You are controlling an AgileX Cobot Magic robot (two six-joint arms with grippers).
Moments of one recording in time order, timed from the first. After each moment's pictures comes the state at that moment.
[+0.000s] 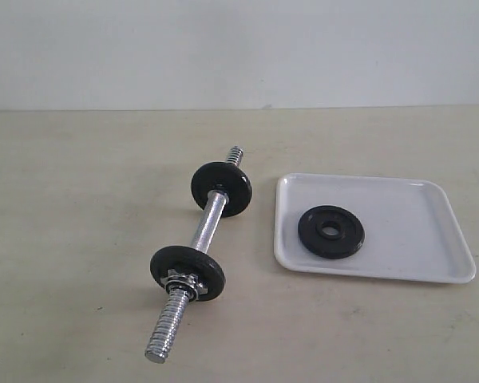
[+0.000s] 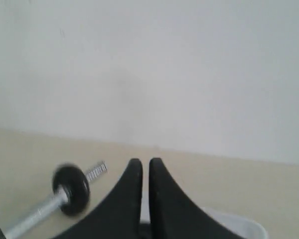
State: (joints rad) left arm 0.27 0.18 -0.33 -0.24 -0.45 0.36; right arm -0.08 0.00 0.00 -0.08 -0.02 0.12
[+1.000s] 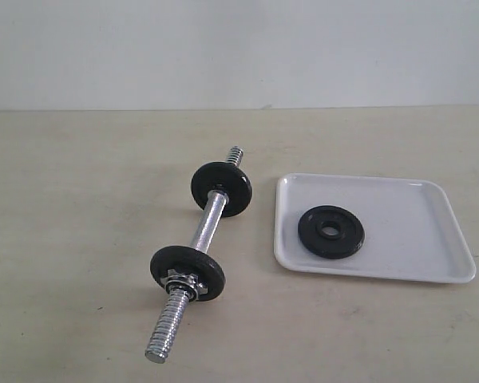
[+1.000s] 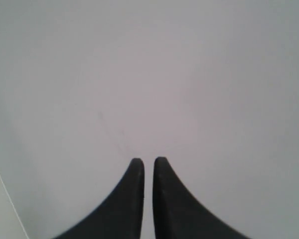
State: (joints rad) left arm 0.27 0.18 -0.34 -0.25 -0.29 0.18; right arm -0.08 0.00 0.00 0.33 -0.68 0.47
